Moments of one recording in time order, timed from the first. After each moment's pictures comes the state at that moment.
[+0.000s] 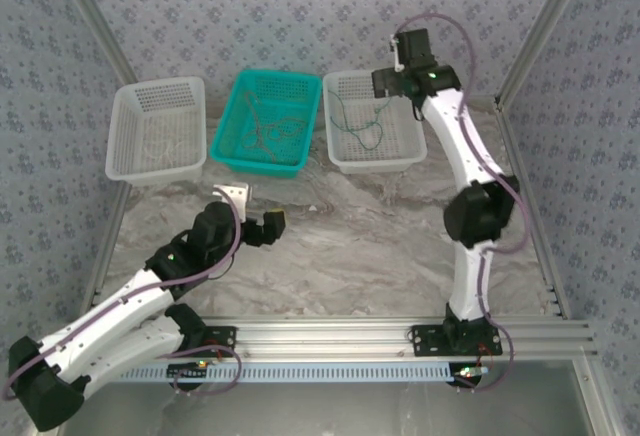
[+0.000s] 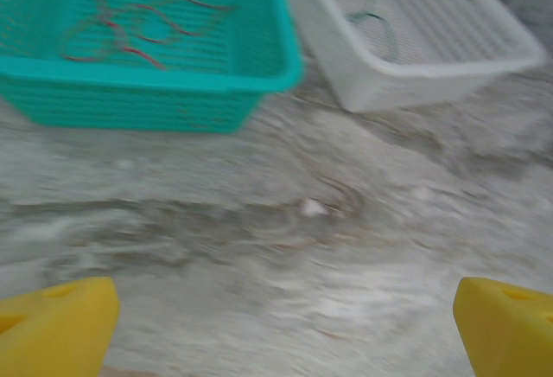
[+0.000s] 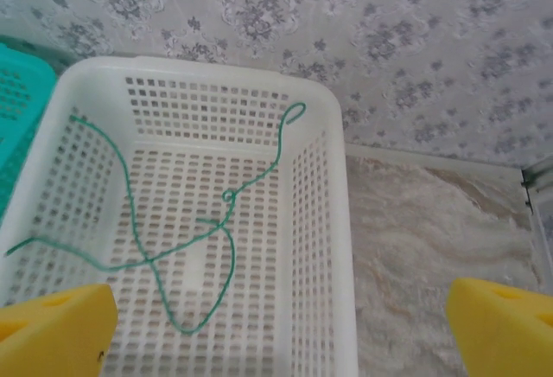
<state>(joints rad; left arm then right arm) -0.75 0.77 0.61 -0.34 -0.31 -0.44 0.26 1.97 2.12 -0.82 0.24 0.01</state>
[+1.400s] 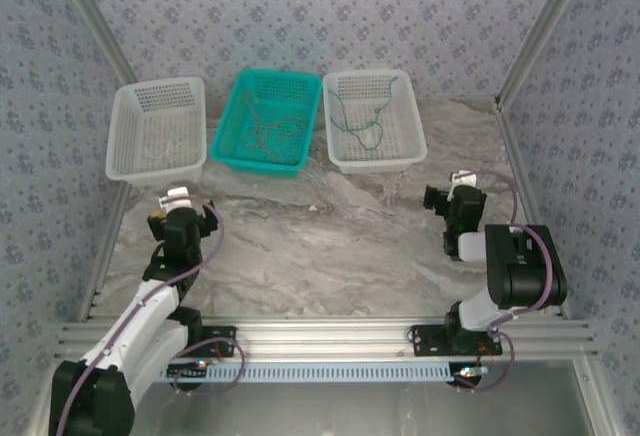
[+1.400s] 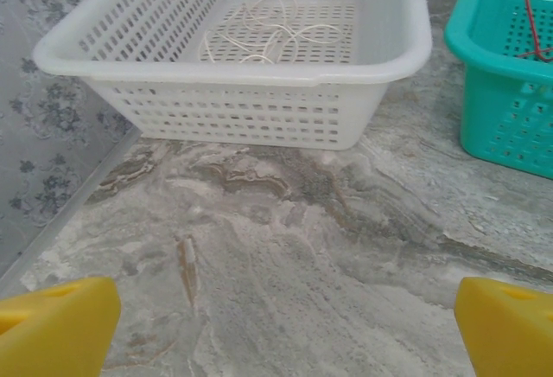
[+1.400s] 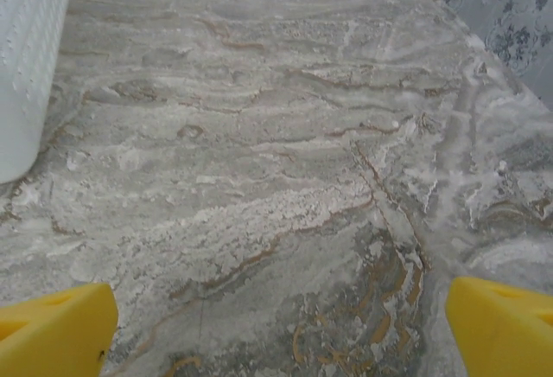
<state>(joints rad) -0.21 0.76 0.28 0.02 -0.50 -0.17 -0.02 1.53 0.35 0.73 0.19 0.03</state>
